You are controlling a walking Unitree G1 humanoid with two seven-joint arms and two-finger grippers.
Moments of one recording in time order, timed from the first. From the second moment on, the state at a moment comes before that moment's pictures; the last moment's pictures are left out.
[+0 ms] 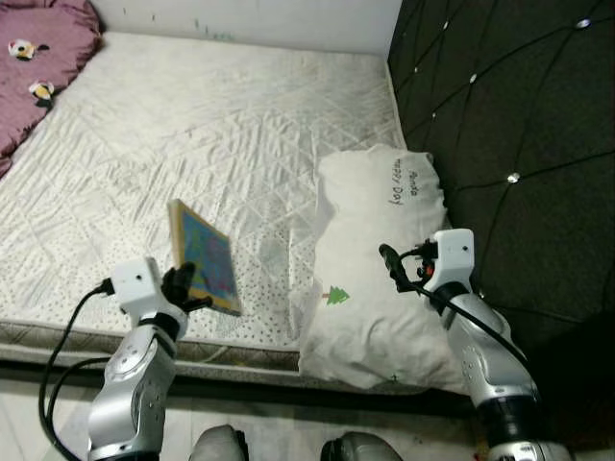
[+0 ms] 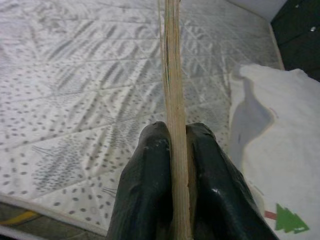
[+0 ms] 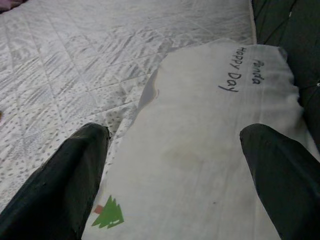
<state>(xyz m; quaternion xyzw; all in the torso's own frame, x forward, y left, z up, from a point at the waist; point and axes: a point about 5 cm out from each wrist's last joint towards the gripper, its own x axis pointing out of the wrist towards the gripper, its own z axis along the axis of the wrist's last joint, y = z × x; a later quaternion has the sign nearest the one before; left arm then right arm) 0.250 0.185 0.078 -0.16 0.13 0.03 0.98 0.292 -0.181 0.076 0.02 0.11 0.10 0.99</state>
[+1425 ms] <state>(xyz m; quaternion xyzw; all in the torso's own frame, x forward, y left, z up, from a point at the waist) 0.259 0.175 0.101 -0.05 0.04 0.02 1.00 0.292 -0.183 0.078 0.01 0.12 0.10 0.99</state>
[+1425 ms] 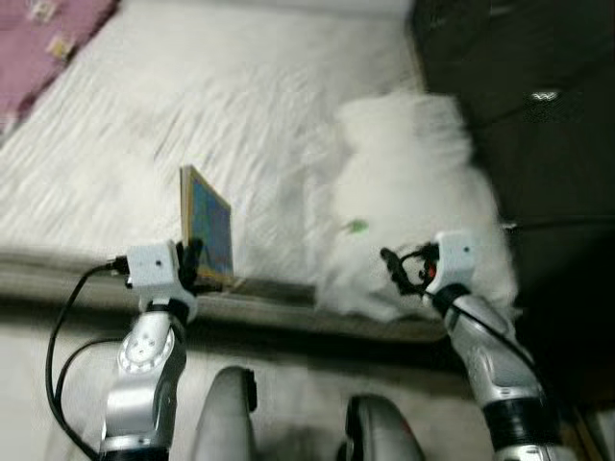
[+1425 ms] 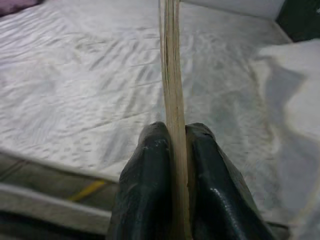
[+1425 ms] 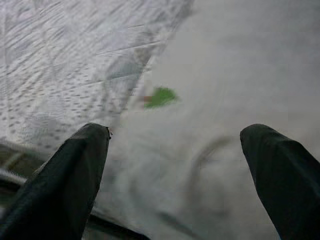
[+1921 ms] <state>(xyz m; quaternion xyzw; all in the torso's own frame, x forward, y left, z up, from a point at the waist) 0.260 0.183 0.109 -0.04 0.02 0.02 1.00 0.296 -0.173 0.081 0.01 0.12 0.12 0.99</state>
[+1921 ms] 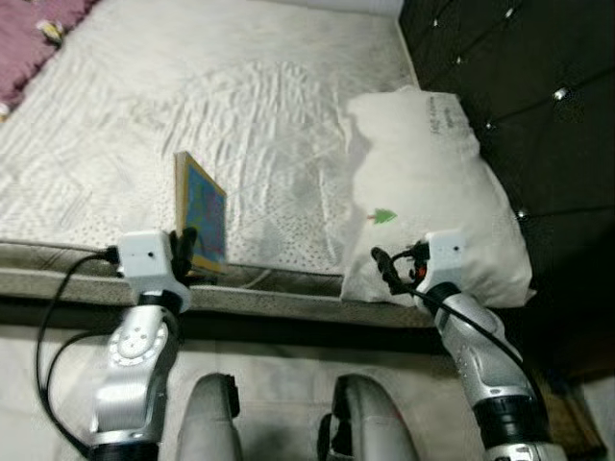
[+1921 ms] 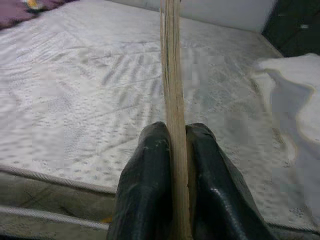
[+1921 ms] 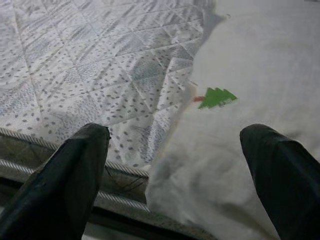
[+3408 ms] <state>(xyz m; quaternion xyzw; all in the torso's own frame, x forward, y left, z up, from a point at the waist) 0.266 0.170 0.105 -0.06 0.02 -0.02 1.00 0.302 -0.164 0.086 -0.02 0.10 0.14 0.99</state>
